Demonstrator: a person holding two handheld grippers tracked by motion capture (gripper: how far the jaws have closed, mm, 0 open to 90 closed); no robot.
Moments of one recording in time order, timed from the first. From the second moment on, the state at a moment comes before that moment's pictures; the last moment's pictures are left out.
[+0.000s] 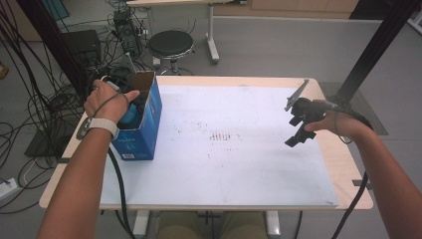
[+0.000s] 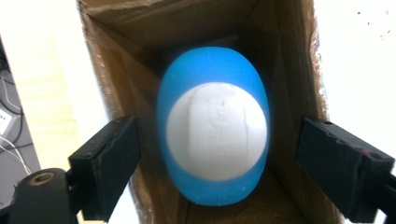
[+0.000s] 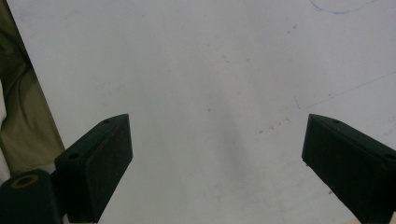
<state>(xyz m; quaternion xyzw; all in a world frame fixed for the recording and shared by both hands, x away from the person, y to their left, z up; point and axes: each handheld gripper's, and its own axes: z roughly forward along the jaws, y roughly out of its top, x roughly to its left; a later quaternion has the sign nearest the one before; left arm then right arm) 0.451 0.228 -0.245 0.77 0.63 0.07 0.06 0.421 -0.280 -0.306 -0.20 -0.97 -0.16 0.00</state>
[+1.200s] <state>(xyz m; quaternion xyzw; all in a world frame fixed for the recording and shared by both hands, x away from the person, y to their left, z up) 0.428 0.172 -0.145 0.87 0.46 0.10 0.13 0.416 -0.285 -0.294 -0.21 -0.97 -0.16 -0.01</state>
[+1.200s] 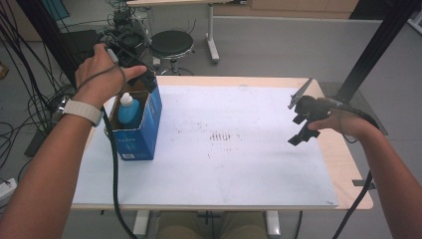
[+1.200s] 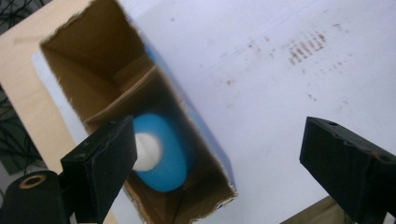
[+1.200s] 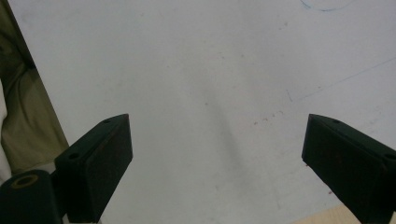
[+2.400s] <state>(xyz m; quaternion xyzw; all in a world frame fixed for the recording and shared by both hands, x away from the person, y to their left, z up) 0.432 0.077 -0.165 0.95 0.27 0.03 0.13 0.418 -0.280 -0.285 -0.21 -0.97 -0.15 -0.01</state>
